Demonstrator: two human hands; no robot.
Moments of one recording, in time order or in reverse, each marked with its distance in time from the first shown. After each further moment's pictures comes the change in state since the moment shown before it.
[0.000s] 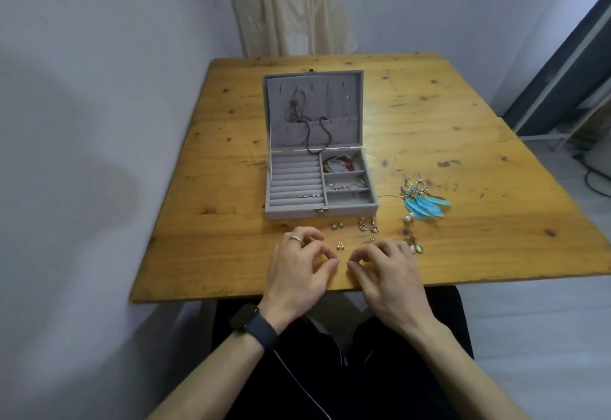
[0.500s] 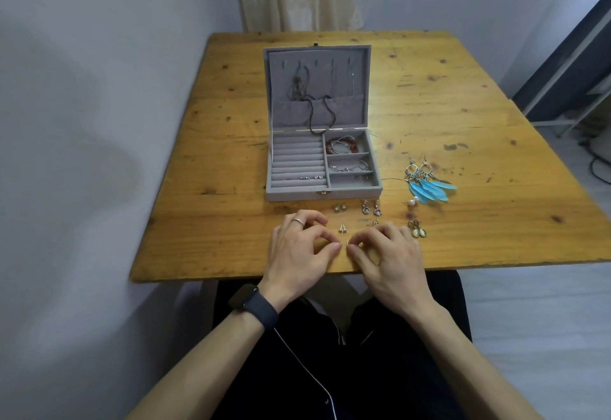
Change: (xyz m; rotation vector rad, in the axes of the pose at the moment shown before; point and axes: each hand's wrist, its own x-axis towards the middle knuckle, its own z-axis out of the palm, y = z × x) left_hand 0.001 0.000 0.000 0.010 -0.038 -0.059; right_hand 0.003 -0.001 0.003 -0.022 -0.038 0.051
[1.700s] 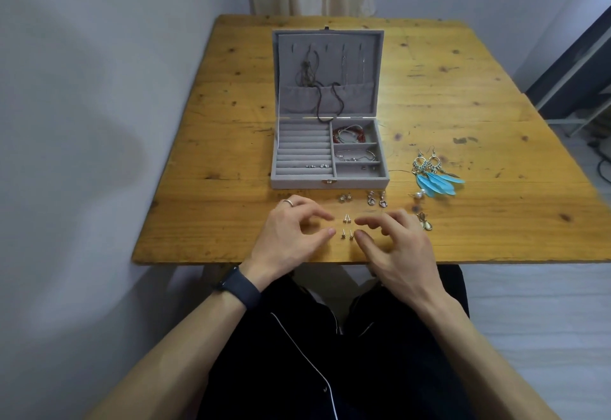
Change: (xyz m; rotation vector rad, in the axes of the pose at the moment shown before) left_hand 0.006 -0.003 -0.031 -0.175 -0.068 -0.044; right_hand 0.002 -0.005 -0.013 0.181 0.051 -0.043
